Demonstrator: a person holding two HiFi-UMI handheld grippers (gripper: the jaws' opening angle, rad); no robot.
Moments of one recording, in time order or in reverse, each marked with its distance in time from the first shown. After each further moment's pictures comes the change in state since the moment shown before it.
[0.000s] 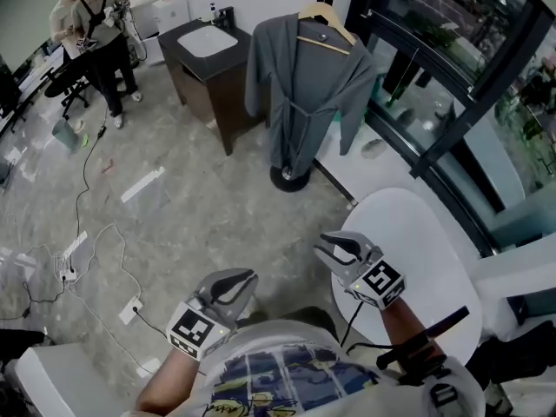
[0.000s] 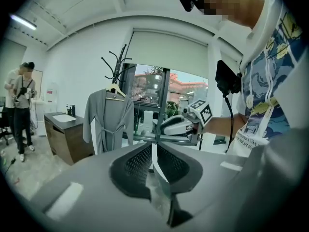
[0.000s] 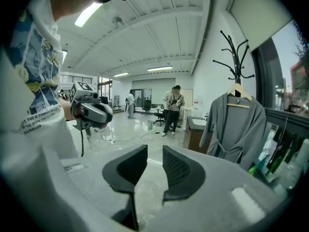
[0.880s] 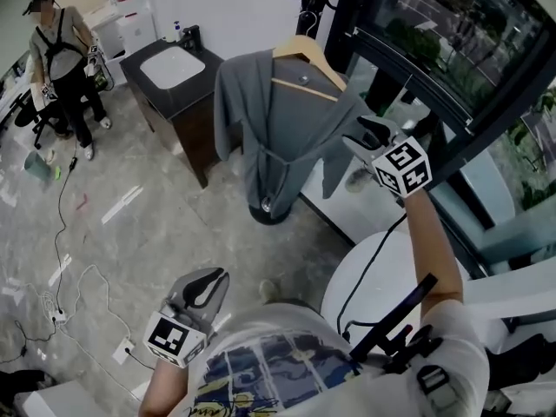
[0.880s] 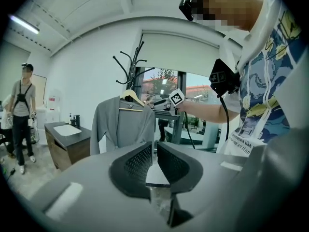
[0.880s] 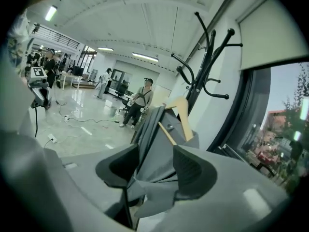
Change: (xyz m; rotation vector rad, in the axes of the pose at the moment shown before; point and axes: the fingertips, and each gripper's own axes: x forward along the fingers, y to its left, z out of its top) left arm 0.124 0.178 0.104 0.011 -0.083 0.069; right arm 0.067 -0.454 0.132 -0.226 0.116 -0.365
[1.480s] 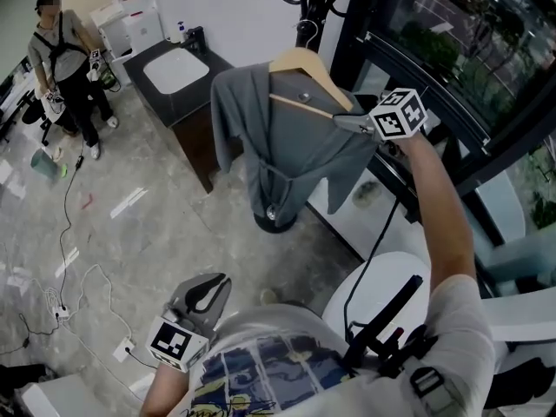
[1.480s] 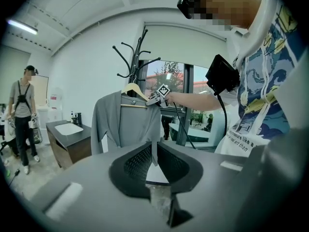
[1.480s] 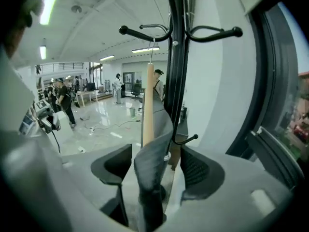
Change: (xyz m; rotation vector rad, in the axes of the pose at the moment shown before) left arm 0.065 0.022 0.012 0.002 0.053 0.054; right arm 0.121 -0.089 -0.008 0.165 0.111 0.354
